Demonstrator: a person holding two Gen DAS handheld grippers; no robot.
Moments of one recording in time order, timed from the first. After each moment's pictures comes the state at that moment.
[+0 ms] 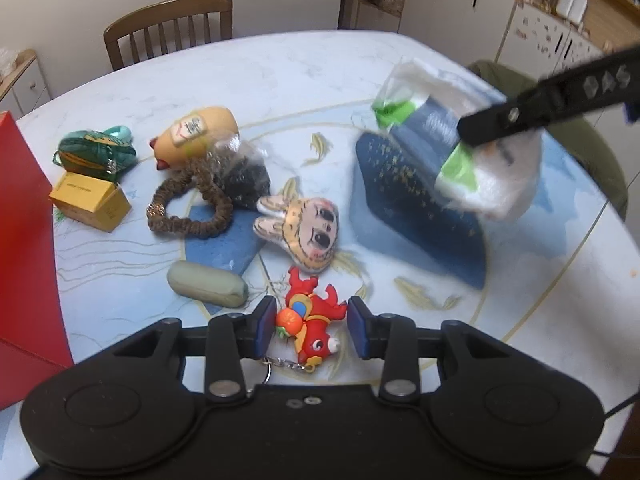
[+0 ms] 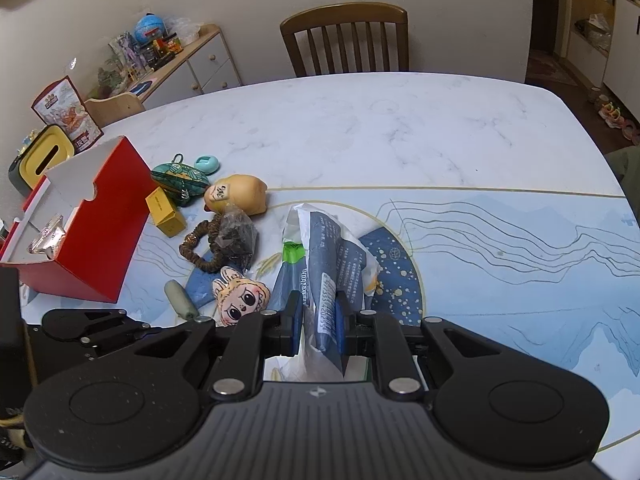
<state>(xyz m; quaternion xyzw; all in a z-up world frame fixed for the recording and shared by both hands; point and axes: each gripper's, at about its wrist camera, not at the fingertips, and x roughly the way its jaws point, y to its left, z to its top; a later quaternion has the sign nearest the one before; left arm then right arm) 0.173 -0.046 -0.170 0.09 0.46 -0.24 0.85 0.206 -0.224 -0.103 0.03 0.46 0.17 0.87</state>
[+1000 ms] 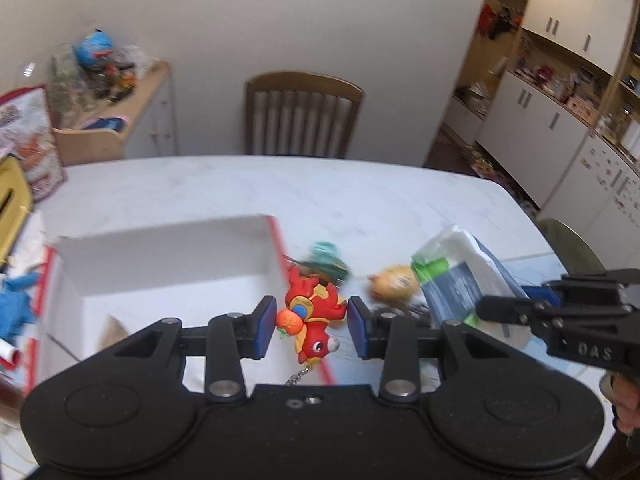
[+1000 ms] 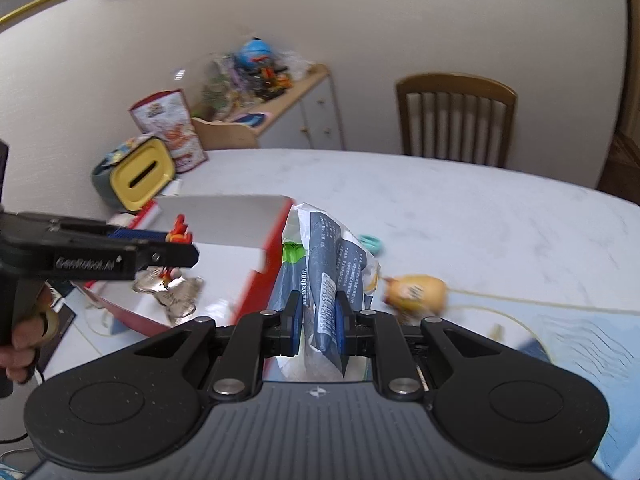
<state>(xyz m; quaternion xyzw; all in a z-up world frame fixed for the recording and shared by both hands) 0.214 0.150 -0.010 -0.02 0.40 -0.12 0.91 0.191 -0.048 -0.013 -0.01 0.38 0.27 0.88</state>
